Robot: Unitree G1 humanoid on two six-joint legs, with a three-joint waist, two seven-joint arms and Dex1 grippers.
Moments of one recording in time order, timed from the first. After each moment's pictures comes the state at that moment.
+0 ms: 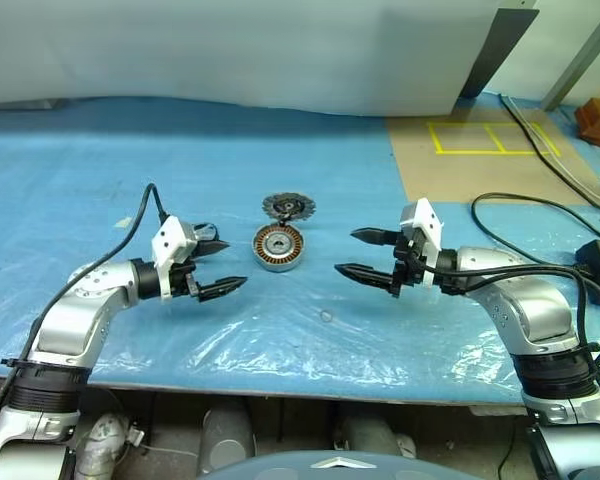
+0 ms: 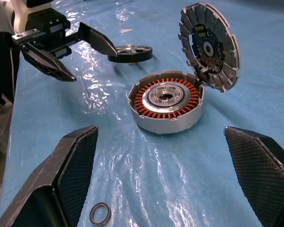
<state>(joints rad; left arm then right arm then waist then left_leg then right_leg) -0.23 0.64 0.02 -0.07 -0.41 0.38 -1.05 -0.32 -0.59 0.02 -0.26 0.45 0.64 0.96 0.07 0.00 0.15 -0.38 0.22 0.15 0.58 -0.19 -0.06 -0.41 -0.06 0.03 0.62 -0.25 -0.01</state>
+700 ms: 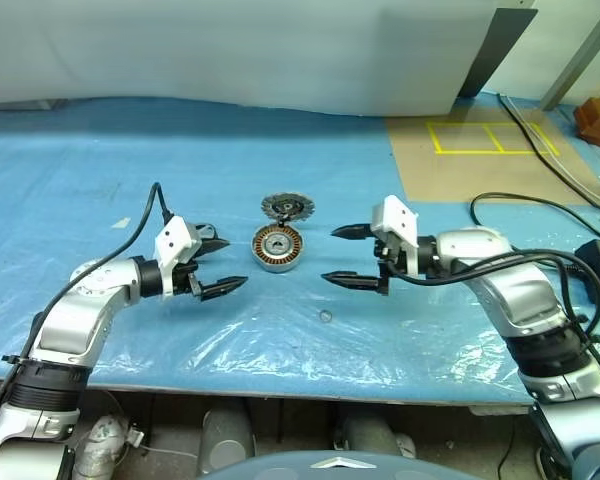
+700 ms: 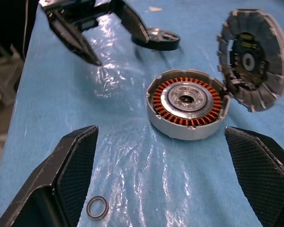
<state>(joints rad) -0.24 0.67 0.00 -0.09 -0.37 0.37 -1.02 -0.50 -0.66 0.24 -0.21 0.33 0.55 1.07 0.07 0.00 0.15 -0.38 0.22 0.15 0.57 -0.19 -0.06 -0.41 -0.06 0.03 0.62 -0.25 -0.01</state>
